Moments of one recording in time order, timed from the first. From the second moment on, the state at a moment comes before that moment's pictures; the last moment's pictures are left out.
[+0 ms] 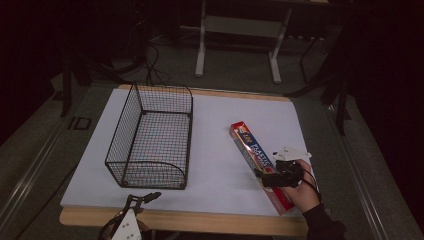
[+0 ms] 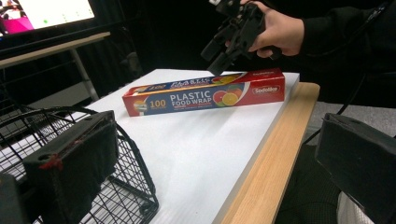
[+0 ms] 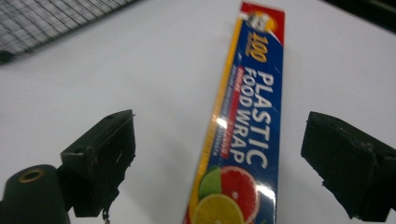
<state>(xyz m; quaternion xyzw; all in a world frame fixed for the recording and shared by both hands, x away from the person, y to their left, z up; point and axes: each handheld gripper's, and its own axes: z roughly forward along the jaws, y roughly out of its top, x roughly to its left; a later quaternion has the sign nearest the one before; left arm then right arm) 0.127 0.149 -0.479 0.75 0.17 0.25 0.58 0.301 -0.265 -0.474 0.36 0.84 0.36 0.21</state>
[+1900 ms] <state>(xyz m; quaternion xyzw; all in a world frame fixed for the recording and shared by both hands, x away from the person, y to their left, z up) 0.128 0.149 -0.480 0.76 0.17 0.25 0.58 0.389 -0.225 -0.501 0.51 0.85 0.07 0.04</state>
